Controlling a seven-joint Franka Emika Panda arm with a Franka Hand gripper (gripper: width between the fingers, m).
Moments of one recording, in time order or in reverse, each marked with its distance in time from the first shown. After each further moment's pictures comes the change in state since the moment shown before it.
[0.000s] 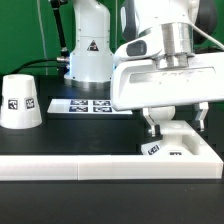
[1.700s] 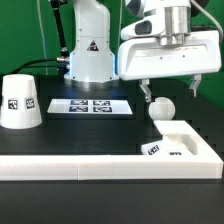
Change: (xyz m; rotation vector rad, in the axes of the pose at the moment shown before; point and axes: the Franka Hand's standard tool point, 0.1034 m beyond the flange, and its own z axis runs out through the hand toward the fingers) arm -0.102 -0.035 -0.066 0.012 -0.282 -0.041
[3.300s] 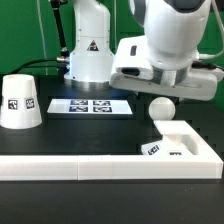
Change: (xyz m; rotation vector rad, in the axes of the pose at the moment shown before) arm -0.039 0.008 0.011 -0.021 -0.876 0.373
